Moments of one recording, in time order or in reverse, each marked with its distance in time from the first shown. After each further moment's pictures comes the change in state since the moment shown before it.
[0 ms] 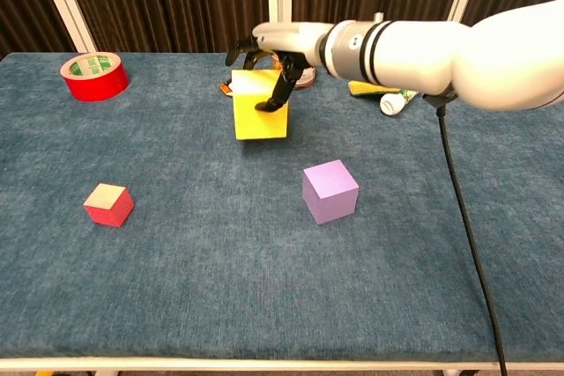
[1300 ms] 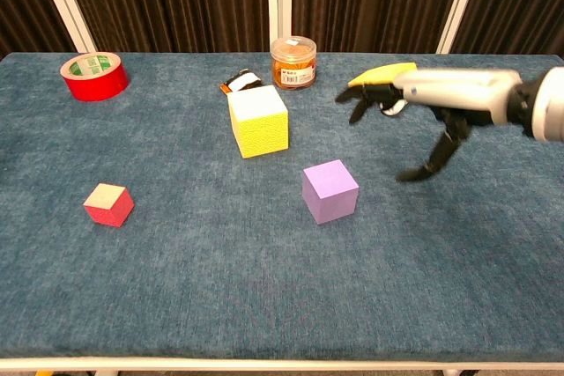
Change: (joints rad) left arm 0.011 0.006 -0.012 -0.032 0.046 0.033 0.012; right arm -0.356 0.451 -0.311 -0.542 -0.357 0.282 0.181
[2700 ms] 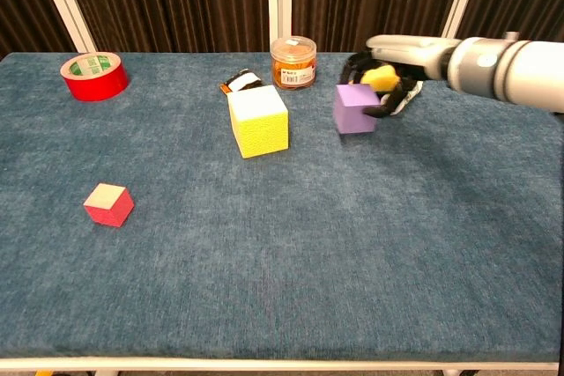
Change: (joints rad) left arm 0.025 0.022 0.011 -0.005 -0.009 -0.013 -0.060; right arm 0.165 -0.311 0.178 0.558 0.145 -0.177 0.069
